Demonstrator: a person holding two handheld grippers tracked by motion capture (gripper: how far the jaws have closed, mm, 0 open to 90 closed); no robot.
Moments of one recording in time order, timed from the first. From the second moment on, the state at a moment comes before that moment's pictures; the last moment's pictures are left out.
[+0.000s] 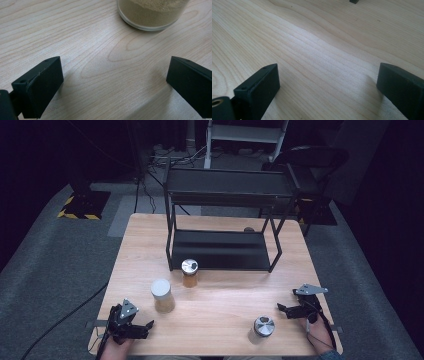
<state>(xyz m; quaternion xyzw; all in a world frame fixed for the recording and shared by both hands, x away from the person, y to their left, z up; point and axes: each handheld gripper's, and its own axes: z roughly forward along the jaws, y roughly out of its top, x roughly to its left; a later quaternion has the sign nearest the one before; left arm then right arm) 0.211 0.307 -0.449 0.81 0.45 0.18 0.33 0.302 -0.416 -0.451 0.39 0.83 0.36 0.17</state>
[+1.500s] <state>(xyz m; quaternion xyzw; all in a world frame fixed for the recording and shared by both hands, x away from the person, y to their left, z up) 0.201 0.299 -0.367 0.82 0.41 0.18 0.35 0.302 -0.416 -0.451 0.39 0.83 0.36 0.17</state>
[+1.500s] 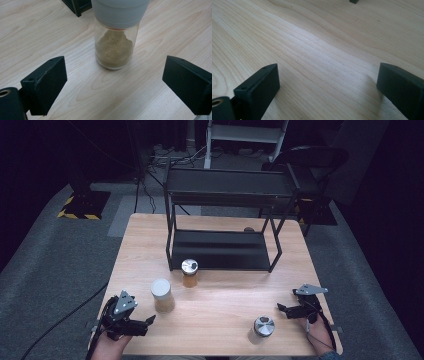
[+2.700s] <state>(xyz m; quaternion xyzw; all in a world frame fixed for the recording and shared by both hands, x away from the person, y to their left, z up) 0.249 0.276 -0.356 0.83 0.38 0.16 0.37 0.301 -0.414 -0.451 0.39 0.83 0.36 0.17</state>
